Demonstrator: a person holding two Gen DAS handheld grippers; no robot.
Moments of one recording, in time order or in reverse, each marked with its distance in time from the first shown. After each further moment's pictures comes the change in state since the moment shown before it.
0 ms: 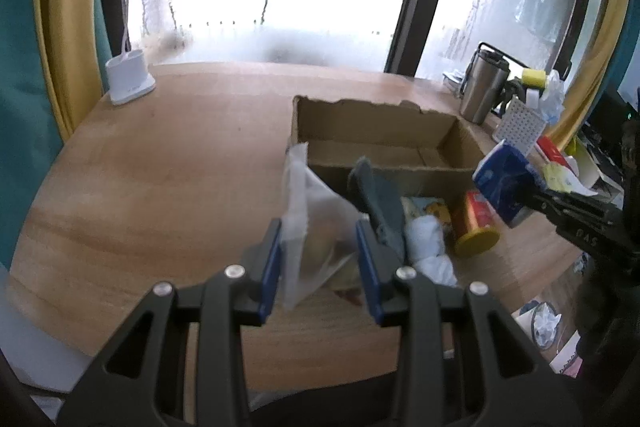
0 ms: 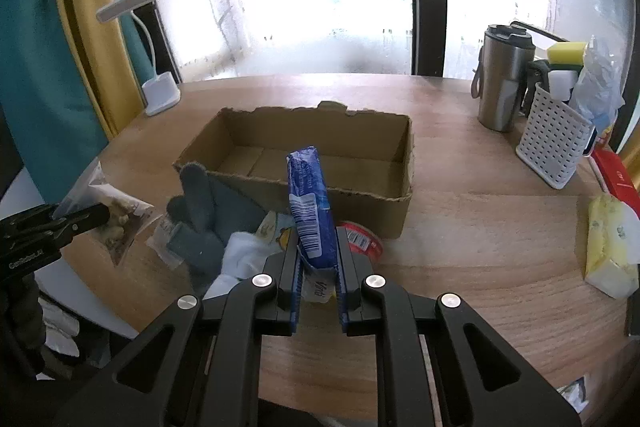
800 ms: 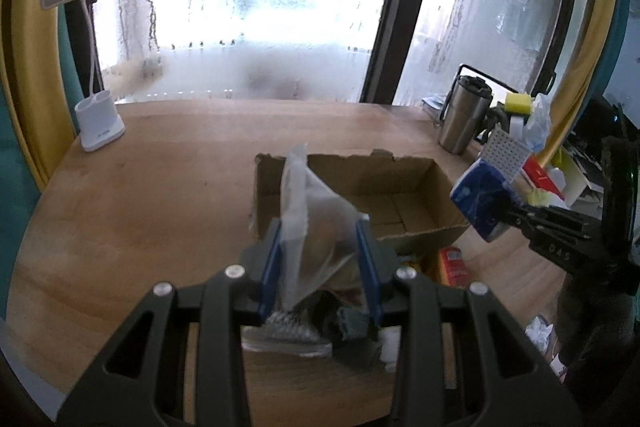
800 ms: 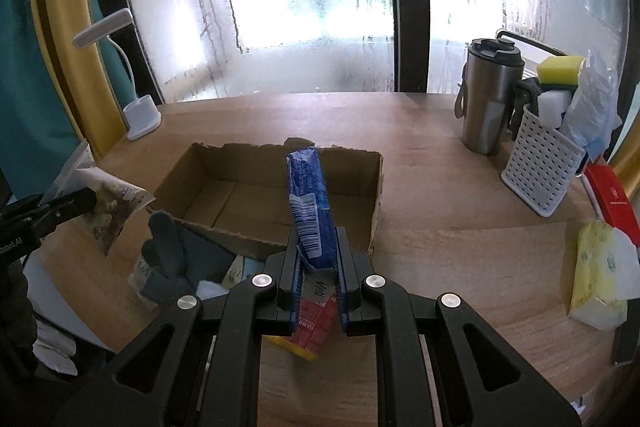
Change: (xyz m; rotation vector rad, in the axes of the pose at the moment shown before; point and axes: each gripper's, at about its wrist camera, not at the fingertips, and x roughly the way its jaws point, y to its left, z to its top) left arm 0.015 -0.027 0.058 0.036 -0.050 -0.061; right arm 0.013 -0.032 0.038 0.026 -0.023 -0.025
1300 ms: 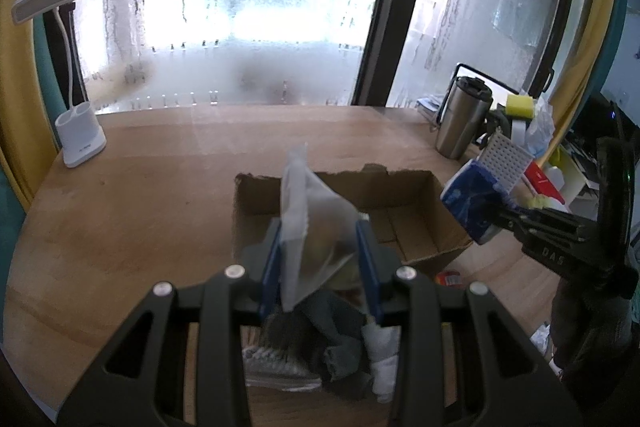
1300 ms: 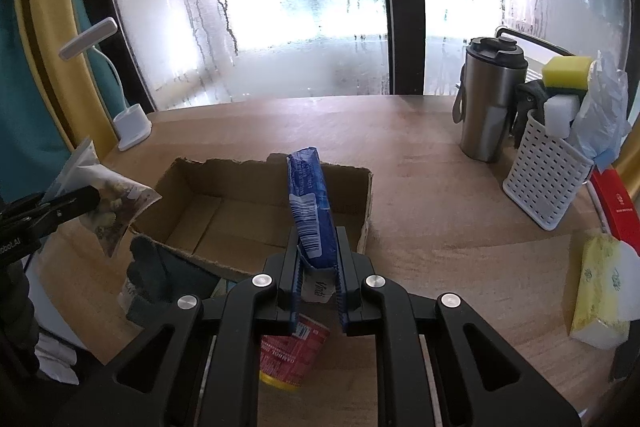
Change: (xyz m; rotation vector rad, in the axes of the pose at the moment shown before) left arm 0.029 -0.010 0.023 0.018 0.014 -0.021; right arm 0.022 -0.017 0.018 0.019 0.008 0.003
